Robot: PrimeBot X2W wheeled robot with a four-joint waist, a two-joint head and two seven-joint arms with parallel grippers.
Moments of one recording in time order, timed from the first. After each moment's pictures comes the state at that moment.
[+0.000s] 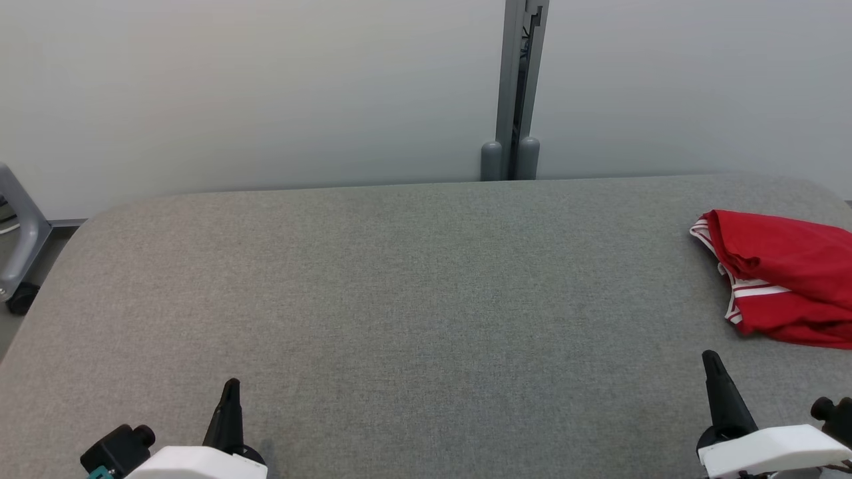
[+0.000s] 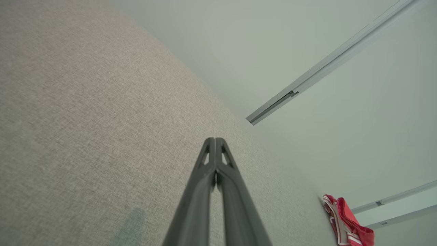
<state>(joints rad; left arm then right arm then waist) 0.03 0.07 -0.10 0.27 -0.93 0.05 -0.09 0.00 -0.04 -0.03 0.26 0.84 0.13 -0.07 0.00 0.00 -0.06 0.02</state>
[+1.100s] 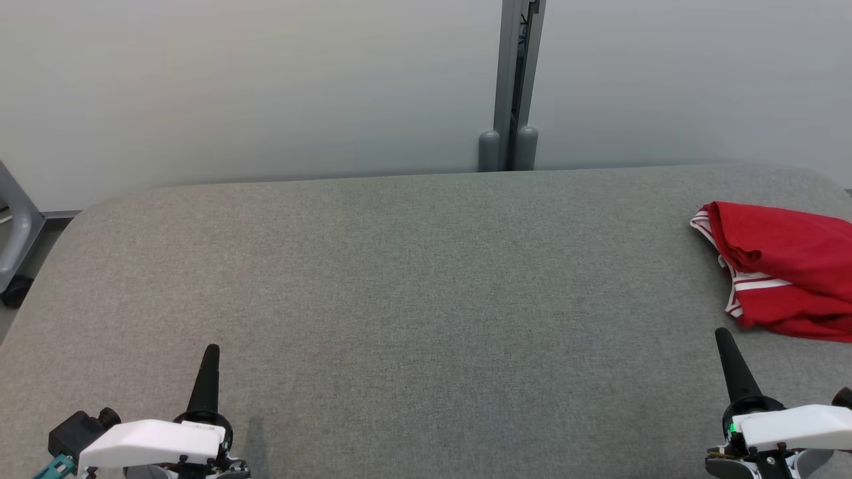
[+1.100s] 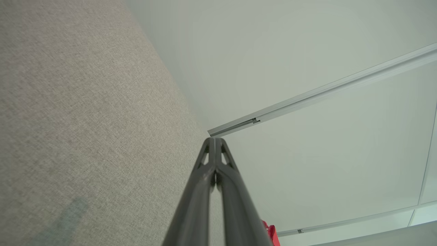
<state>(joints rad) -0.03 0.06 0.00 0.26 -1.24 -0.03 0.00 -0.05 -0.04 -0.07 0.26 1.19 0.13 0.01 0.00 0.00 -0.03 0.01</state>
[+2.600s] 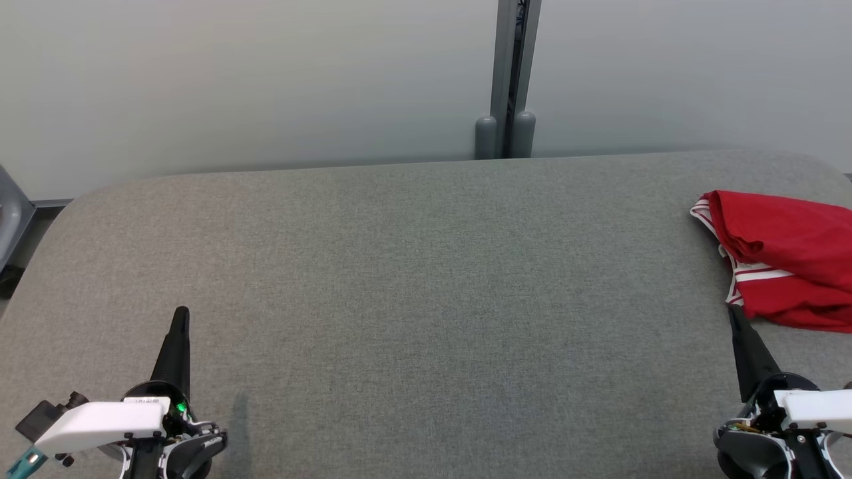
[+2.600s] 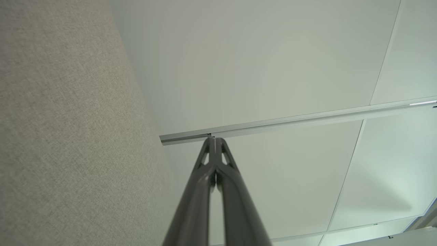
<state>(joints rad) -0.09 0.05 0.10 0.25 -1.55 -0.11 0.10 -0.09 -0.04 -0.11 0.25 1.54 0.13 0.10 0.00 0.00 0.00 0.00</state>
